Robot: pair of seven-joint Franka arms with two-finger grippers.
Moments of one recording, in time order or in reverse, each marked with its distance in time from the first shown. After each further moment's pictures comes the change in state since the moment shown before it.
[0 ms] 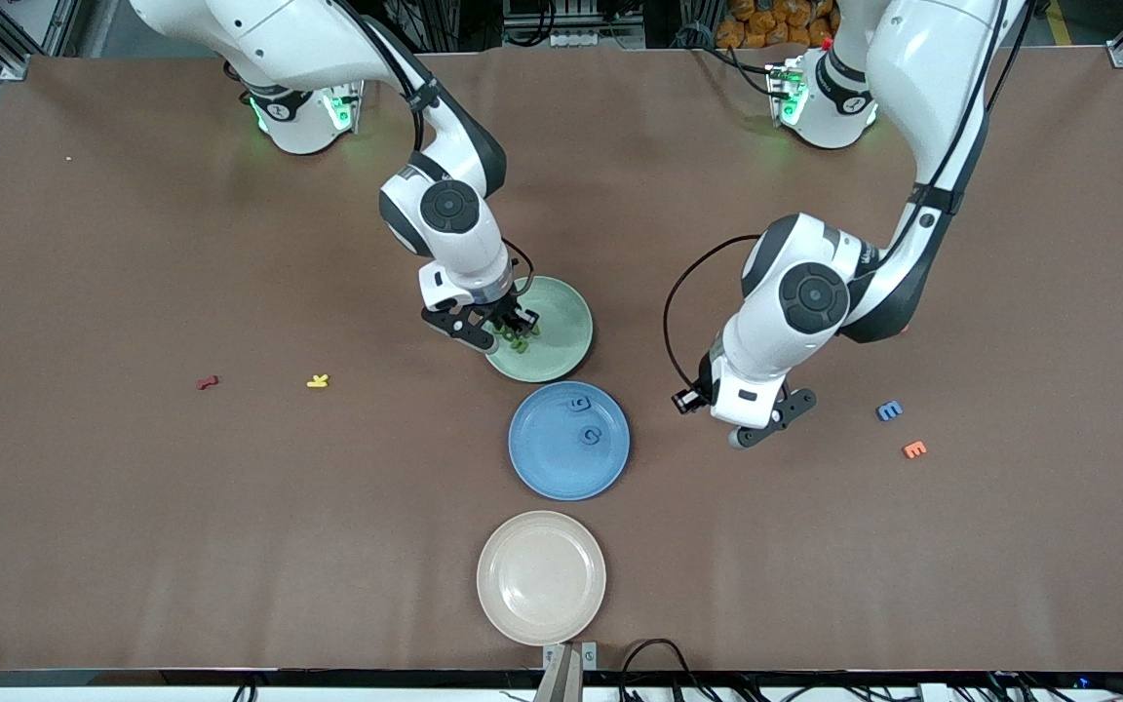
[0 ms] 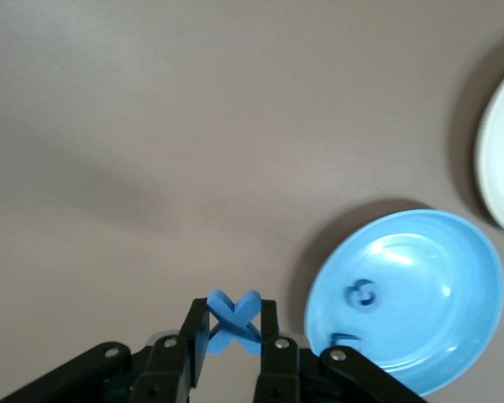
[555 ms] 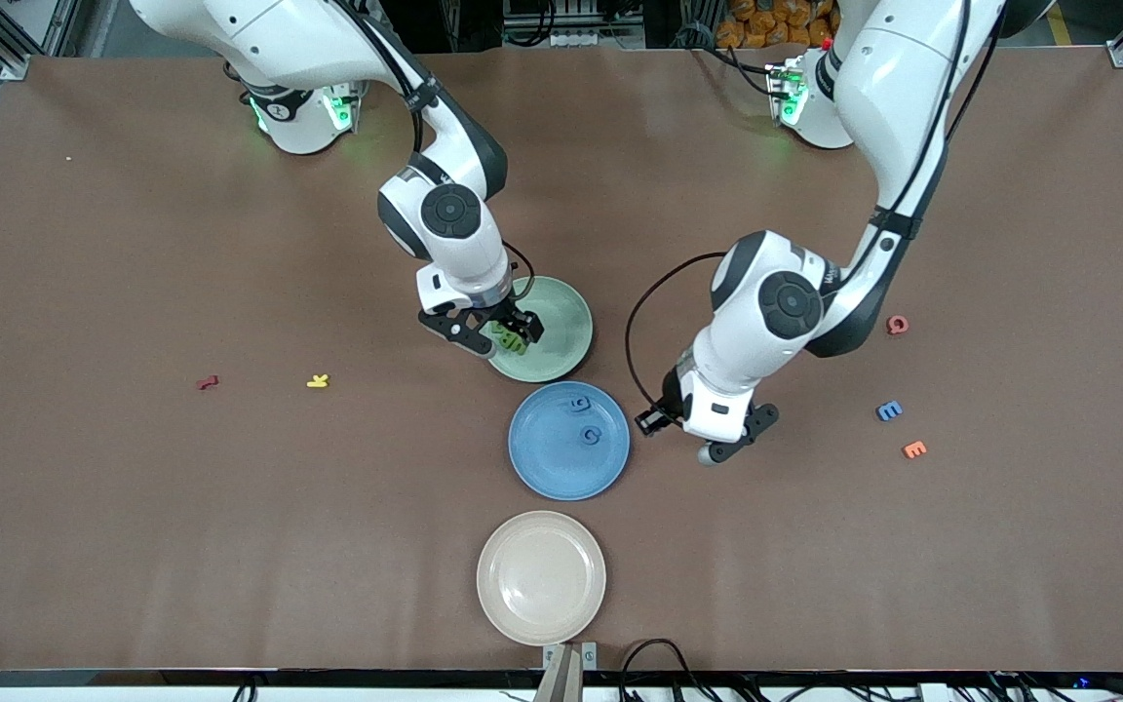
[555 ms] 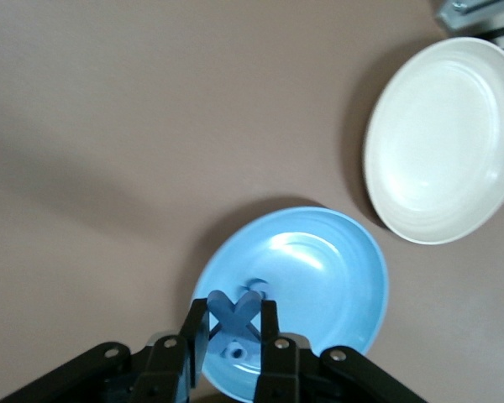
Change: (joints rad) left arm -0.062 0.096 -0.001 0.085 -0.075 0.185 -0.051; right arm -0.002 0.000 -0.008 0.059 0.000 -0.100 0.003
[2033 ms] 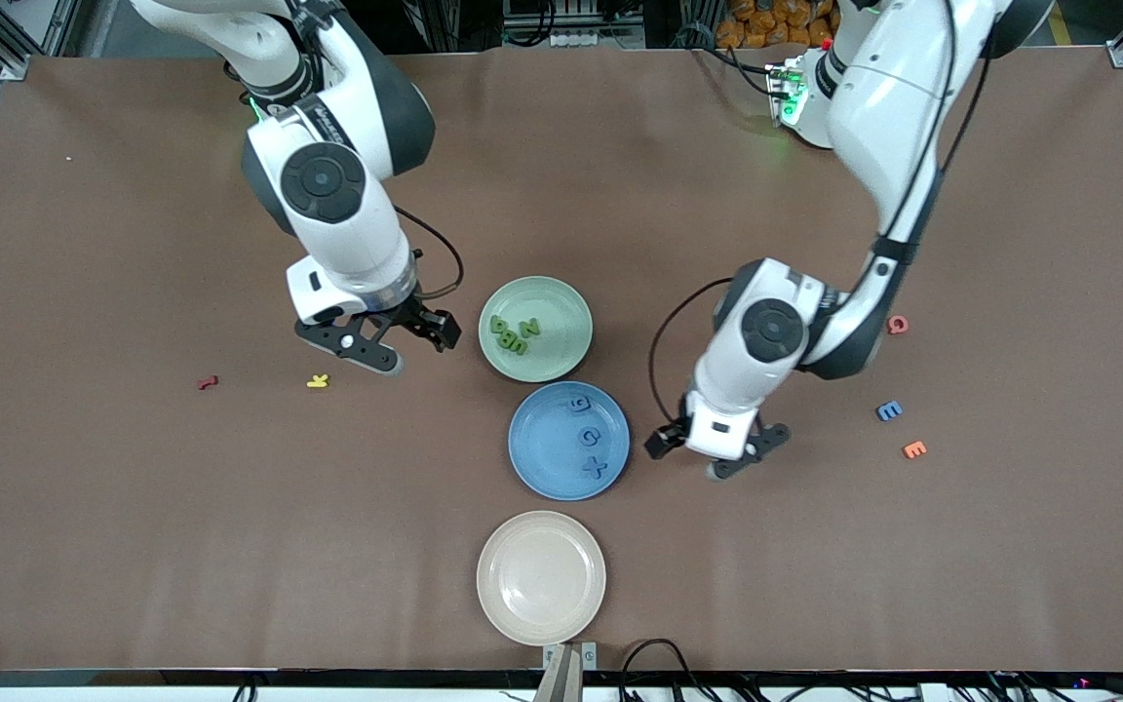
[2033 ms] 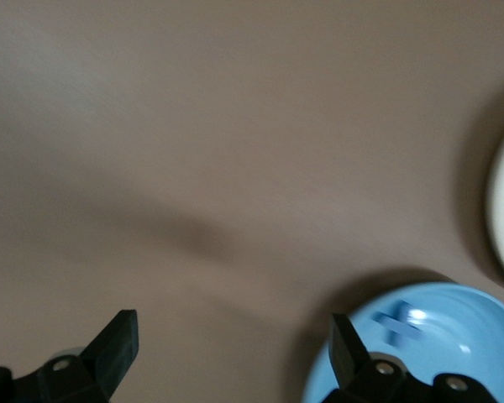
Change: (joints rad) left arm 0.000 0.058 0.075 0.029 0.160 -0.078 0.041; right arm -0.162 -0.180 -0.006 0.261 0.000 -0.506 -0.324
